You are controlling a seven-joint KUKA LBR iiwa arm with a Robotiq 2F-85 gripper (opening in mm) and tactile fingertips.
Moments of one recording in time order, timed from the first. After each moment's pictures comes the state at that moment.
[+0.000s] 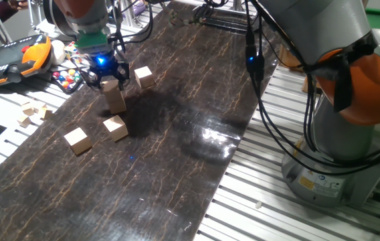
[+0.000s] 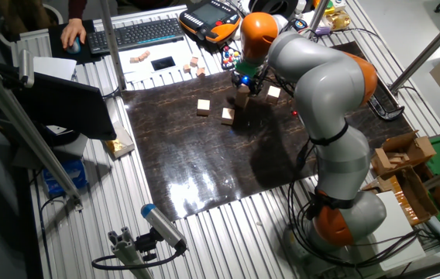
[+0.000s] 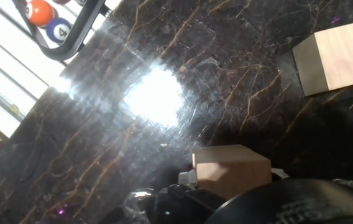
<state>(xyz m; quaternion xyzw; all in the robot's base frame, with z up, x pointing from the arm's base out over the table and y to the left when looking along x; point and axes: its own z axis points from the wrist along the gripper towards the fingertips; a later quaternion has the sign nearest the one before) 0.660 0.036 0.094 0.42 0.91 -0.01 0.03</state>
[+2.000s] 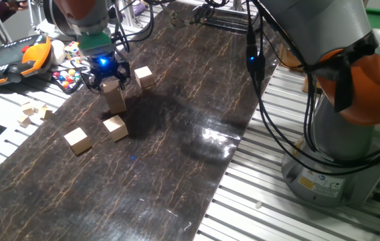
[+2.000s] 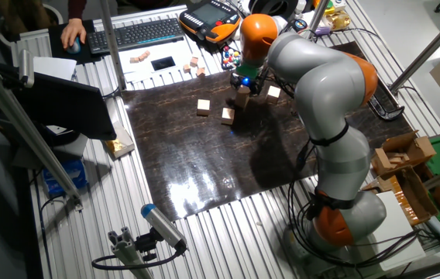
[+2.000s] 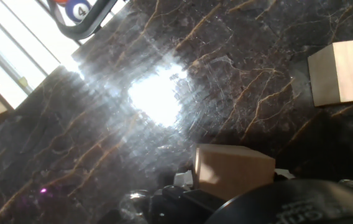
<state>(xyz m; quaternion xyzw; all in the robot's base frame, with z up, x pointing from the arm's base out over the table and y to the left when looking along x) 0.659 0.038 0.092 0.35 0.94 -0.01 0.03</state>
